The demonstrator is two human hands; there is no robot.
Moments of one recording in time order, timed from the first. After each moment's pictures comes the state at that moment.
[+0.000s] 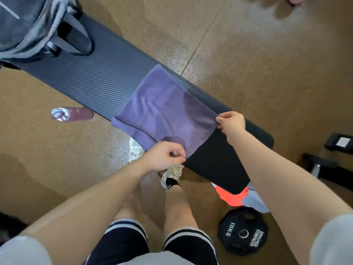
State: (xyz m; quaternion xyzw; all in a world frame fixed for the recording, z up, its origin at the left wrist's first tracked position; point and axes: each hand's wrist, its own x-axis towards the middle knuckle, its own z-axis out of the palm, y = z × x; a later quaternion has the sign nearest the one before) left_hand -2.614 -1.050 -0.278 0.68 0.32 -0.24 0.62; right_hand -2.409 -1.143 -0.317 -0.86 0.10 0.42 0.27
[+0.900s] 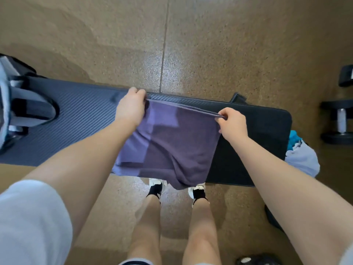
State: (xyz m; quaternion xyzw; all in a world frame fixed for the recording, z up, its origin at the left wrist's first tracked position) left_hand -2.489 -0.887 -0.369 0.93 0.23 -0.21 0.20; right_hand -2.418 -1.147 -0.369 -0.92 0.06 0.31 0.23
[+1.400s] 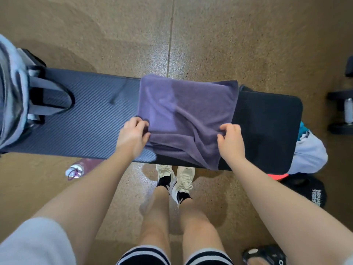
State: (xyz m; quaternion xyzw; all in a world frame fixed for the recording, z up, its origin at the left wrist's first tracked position) left_hand -2.616 -0.886 -0.376 0.92 0.18 -0.23 0.25; right_hand -2.514 -1.144 -0.361 -0.93 0.07 0.31 0.20
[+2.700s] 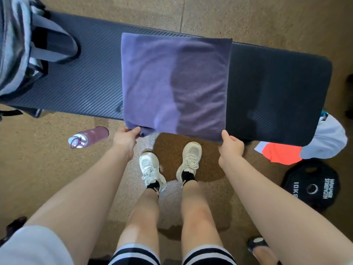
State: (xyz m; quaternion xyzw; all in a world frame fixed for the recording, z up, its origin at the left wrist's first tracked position) left_hand -2.731 -0.914 -0.393 0.47 0.67 -0.12 0.57; right_hand -2.642 -1.150 -0.400 -0.69 0.52 0.25 0.44
